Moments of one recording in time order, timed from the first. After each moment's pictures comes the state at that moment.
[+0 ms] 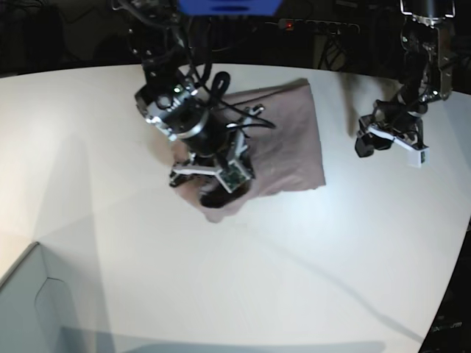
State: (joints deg) left arm 12.1 -18.7 -11.3 75.4 -43.5 -15.4 26.8; right arm -11.0 -8.1 -11.7 97.2 -17.0 27.9 -27.1
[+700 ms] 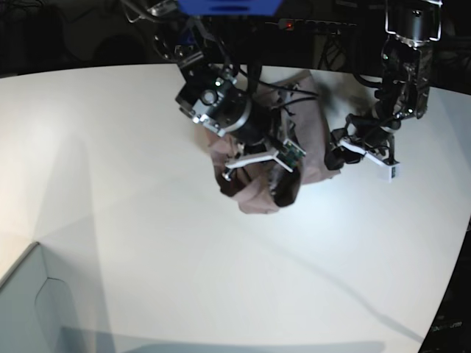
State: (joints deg) left arm 4.4 -17.0 -1.3 65.8 -44.9 -16.3 23.5; right arm -7.2 -6.7 -25.5 91.8 -17.5 27.8 -27.3
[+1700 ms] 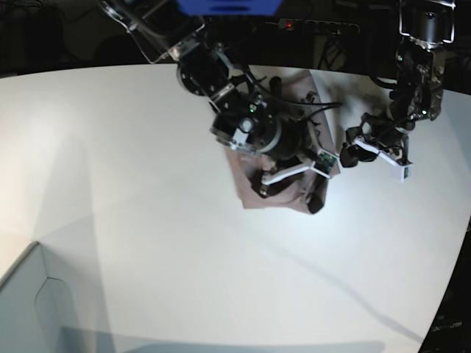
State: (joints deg) left arm 4.4 -21.0 -1.9 65.7 -45.0 -16.4 24.7; right arm 4.0 -8.3 -33.7 77.8 -17.5 27.9 -26.9
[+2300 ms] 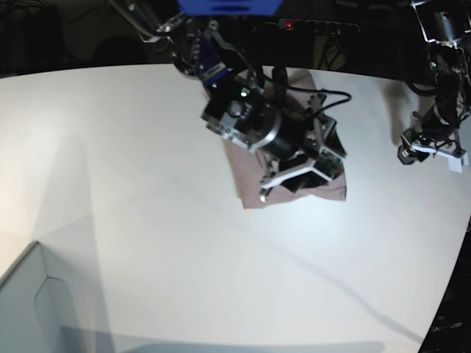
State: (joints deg) left arm 4.4 -20.9 -25.7 65.2 -43.9 -15.4 36.5; right arm -2.6 -7.7 -31.8 93.1 -17.1 27.9 -26.5
